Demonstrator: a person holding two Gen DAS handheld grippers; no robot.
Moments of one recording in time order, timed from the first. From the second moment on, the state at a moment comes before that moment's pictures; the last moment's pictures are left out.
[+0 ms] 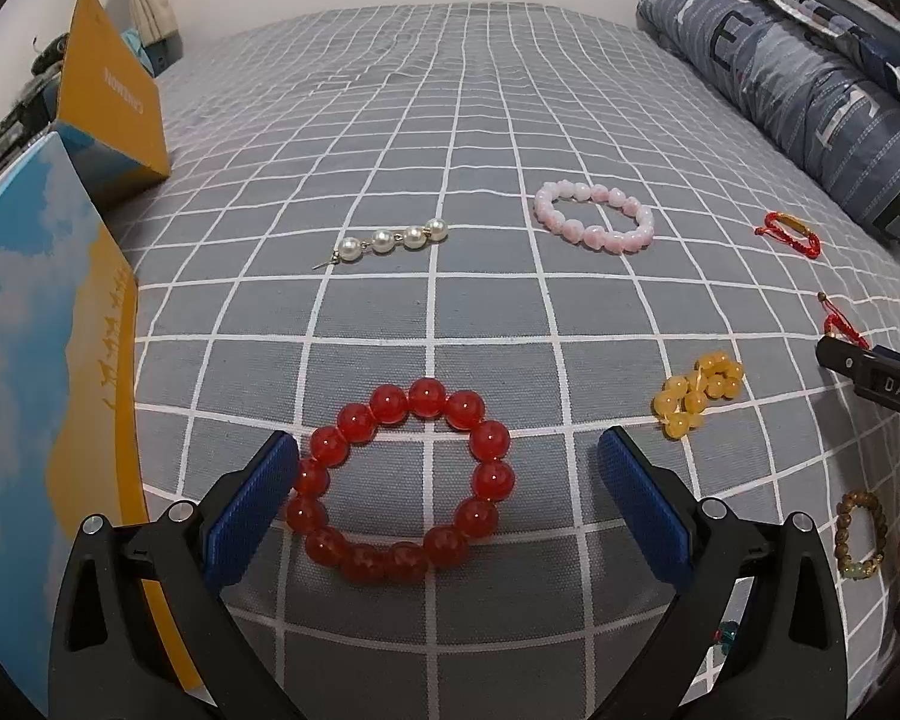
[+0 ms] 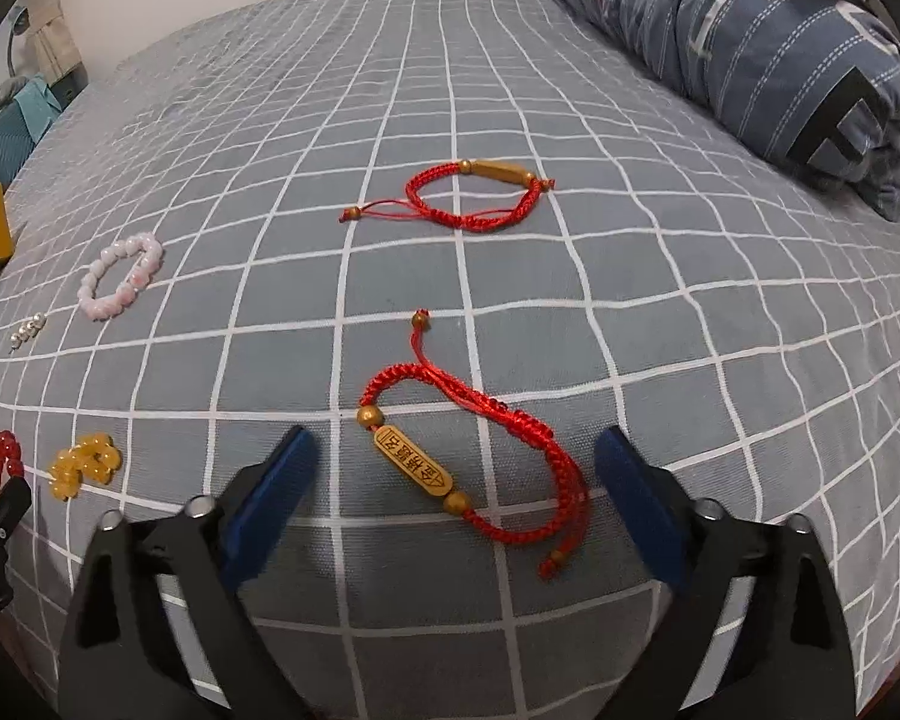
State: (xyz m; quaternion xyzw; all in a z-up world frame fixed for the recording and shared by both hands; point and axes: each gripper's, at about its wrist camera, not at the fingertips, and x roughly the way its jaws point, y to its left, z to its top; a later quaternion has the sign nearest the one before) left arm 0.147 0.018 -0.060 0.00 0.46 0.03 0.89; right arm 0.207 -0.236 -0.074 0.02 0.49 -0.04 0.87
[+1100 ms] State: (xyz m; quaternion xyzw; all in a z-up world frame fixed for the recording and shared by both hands) left arm 0.138 0.030 -0.051 -0.05 0.47 -0.01 0.88; right arm 0.197 -0.228 -0.064 0.00 0.47 -0.05 0.88
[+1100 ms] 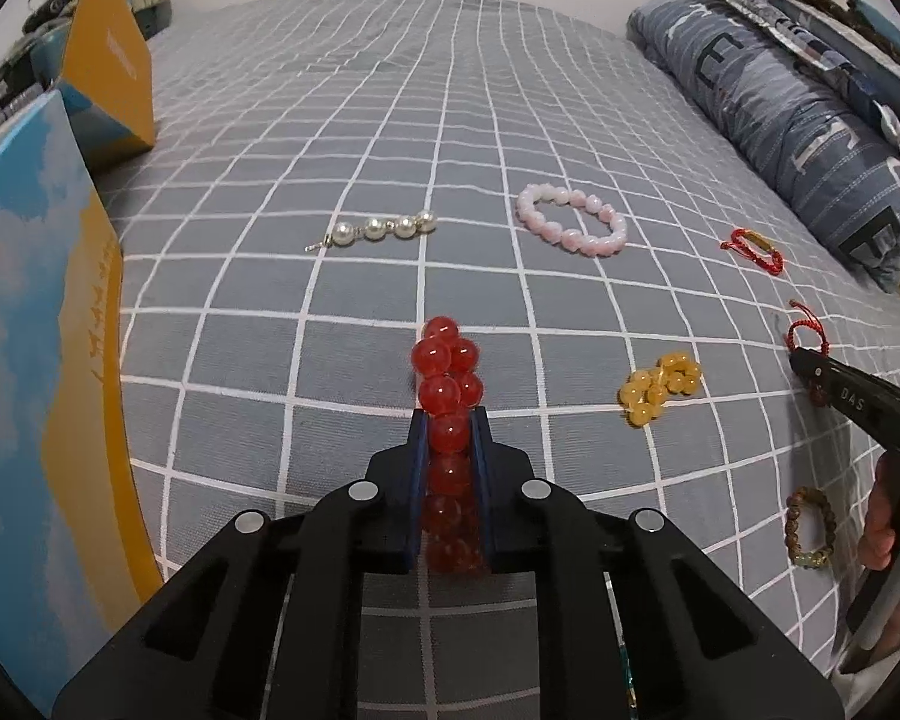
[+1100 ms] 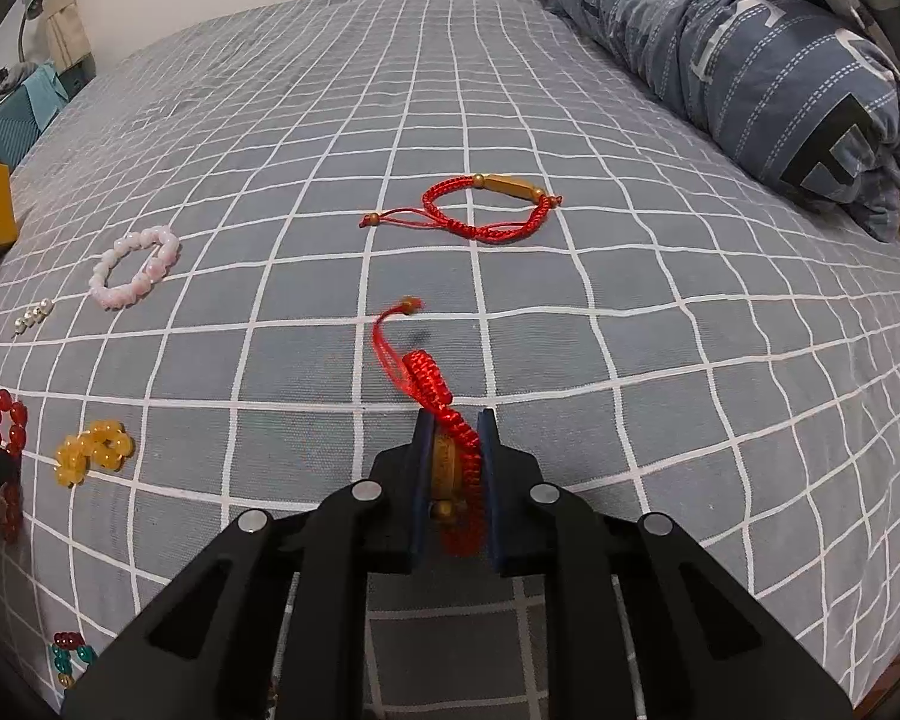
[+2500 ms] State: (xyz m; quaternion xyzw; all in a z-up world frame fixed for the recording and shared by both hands) left arm 0.081 0.029 0.023 -0.04 0.39 -0.03 0.92; right arm 0.147 -0.205 -0.002 0.00 0.42 -0.03 0.91
